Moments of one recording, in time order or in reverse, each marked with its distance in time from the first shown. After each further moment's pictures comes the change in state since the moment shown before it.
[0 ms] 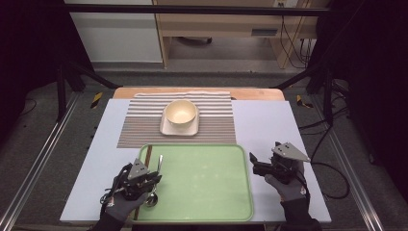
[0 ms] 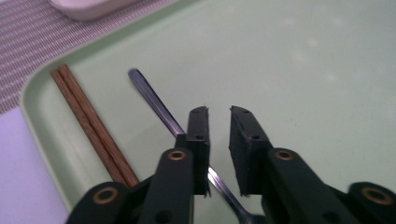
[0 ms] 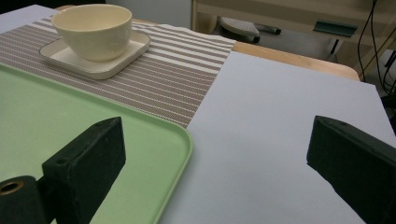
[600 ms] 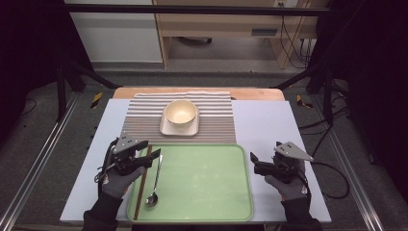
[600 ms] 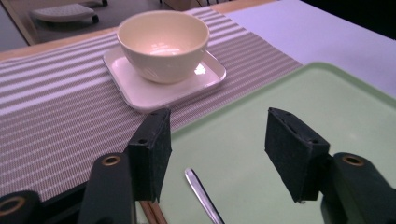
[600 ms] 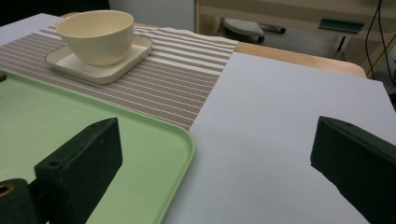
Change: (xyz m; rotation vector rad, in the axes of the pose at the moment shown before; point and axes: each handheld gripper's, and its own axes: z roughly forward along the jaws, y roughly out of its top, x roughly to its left) left arm 0.037 0.057 -0.014 -0.200 0.070 -0.085; right arm -0.005 -0.001 0.000 -0.007 0.022 0.037
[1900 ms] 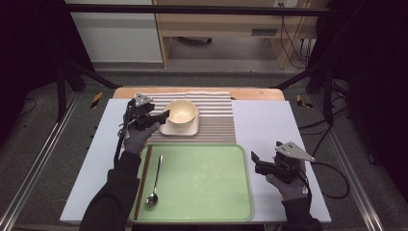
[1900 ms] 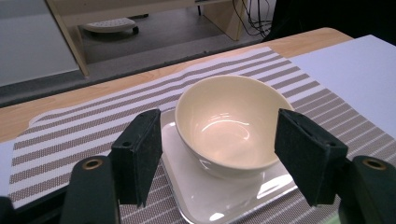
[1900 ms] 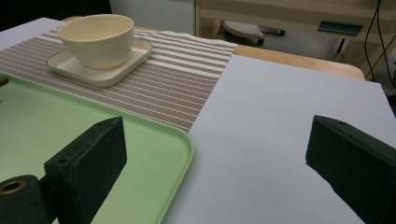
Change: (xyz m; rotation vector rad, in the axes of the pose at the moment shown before) left arm 0.052 0.067 0.098 -0.005 0.146 -0.045; right arm -0.002 0.000 -0.002 -0.013 0.004 0.003
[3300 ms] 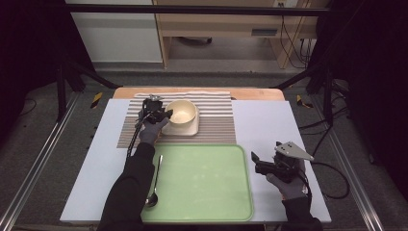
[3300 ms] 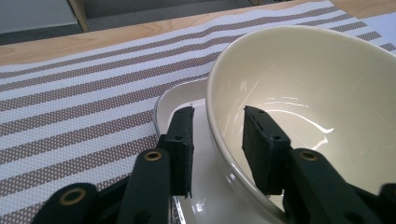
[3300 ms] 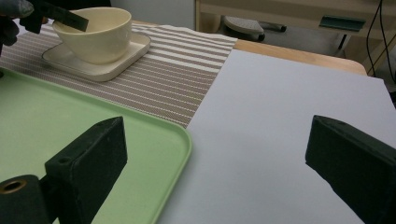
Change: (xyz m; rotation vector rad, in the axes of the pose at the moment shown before) left arm 0.018 -0.023 0.092 0.143 0.033 -0.089; right arm -0.002 -0.003 0.004 0.020 0.001 -0.003
